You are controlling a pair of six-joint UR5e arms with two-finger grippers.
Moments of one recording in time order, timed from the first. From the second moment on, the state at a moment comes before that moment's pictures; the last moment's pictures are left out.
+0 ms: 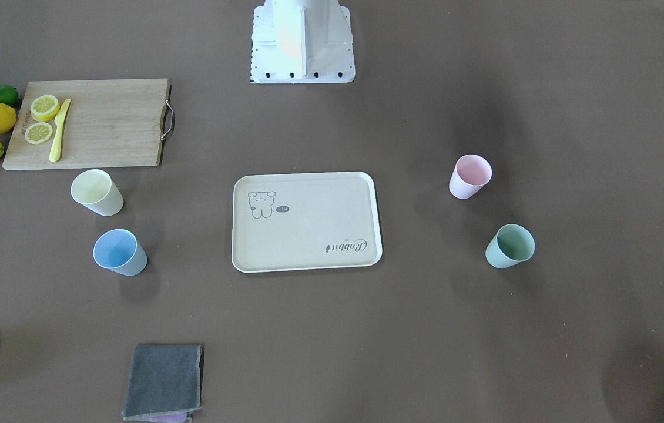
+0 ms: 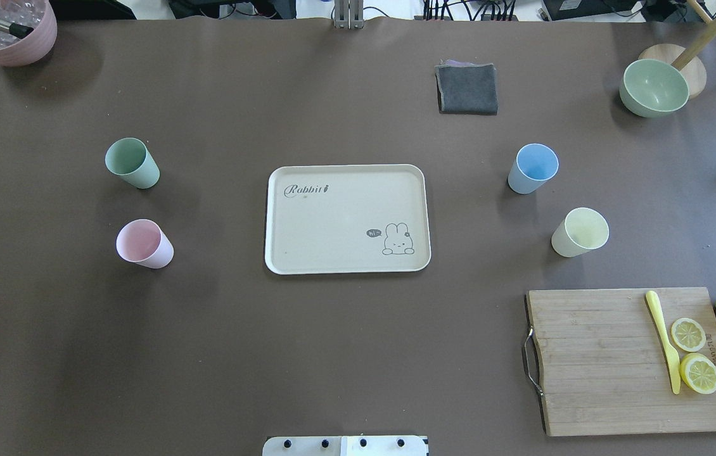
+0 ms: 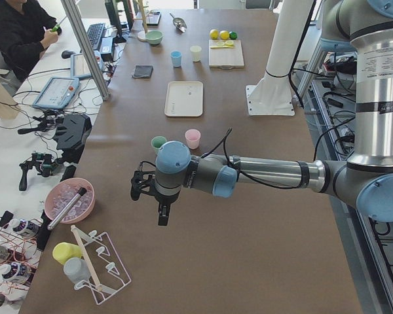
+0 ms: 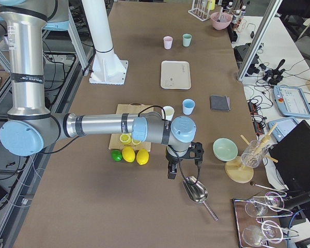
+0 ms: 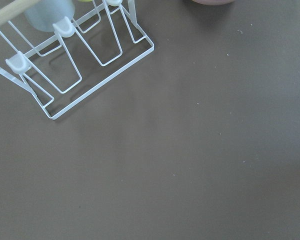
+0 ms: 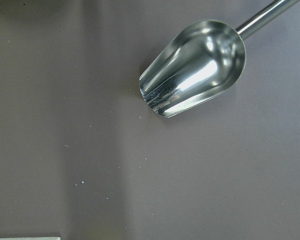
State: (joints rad) left arm -1.59 -1.49 -1.71 -1.80 -2.34 -0.21; right arm 1.58 -1.59 1.68 -1.74 2.35 -0.02
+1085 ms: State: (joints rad) left arm -1.59 -1.49 -1.72 -1.80 -2.35 -0.22; right arm 1.58 -1.58 1.68 -1.74 2.35 -0.02
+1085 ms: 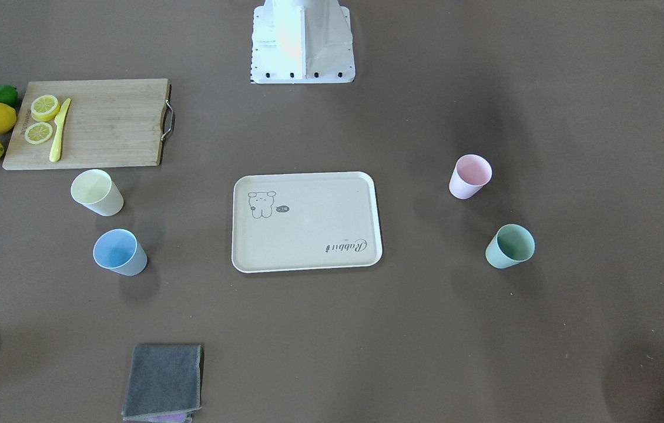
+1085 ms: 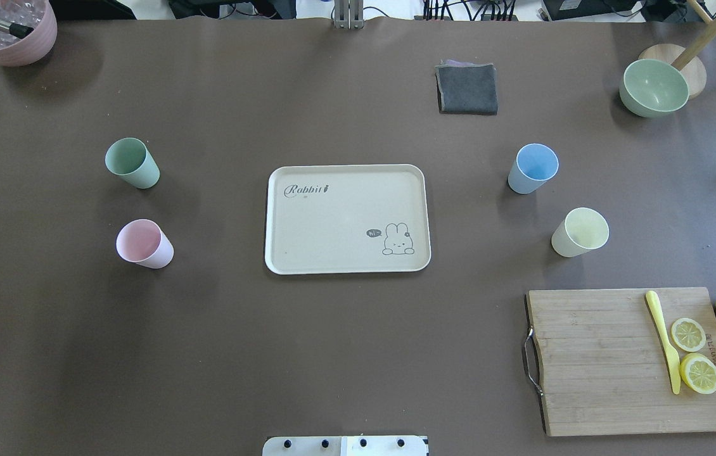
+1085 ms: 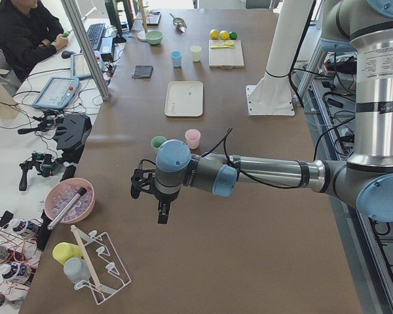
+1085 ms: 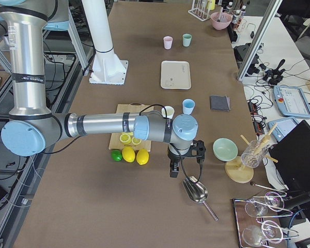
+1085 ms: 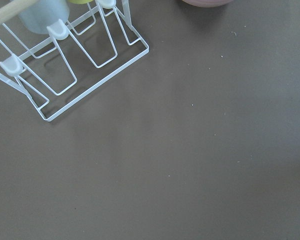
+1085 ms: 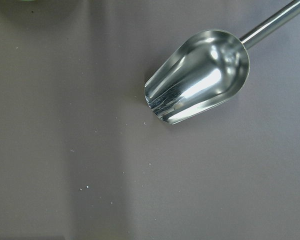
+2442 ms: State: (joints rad) left arm -1.59 -1.49 -1.72 -1.80 -2.35 -0.22; right arm 1.58 -1.58 1.69 -1.74 2.35 -0.02
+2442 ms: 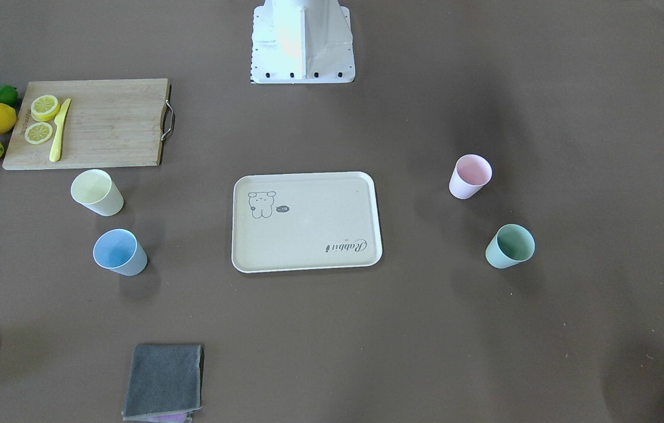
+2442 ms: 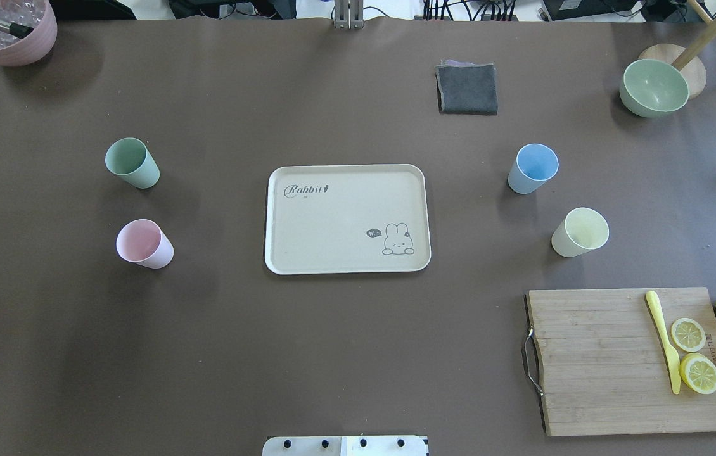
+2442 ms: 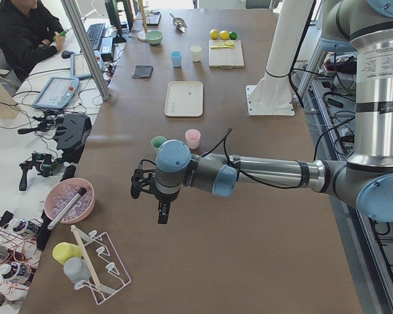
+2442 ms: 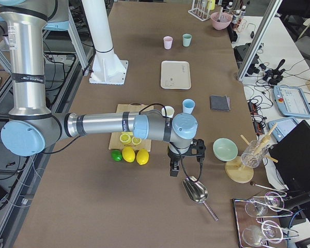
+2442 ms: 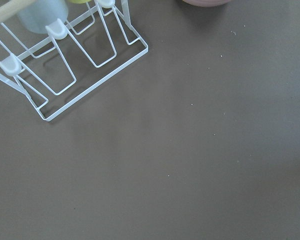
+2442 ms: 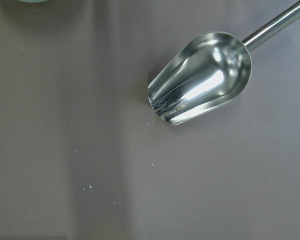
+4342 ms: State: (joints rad) left arm -1.20 -1.64 -1.83 -2.02 -2.32 -0.71; right arm 1.55 -1.58 1.78 -1.70 2.39 0.12
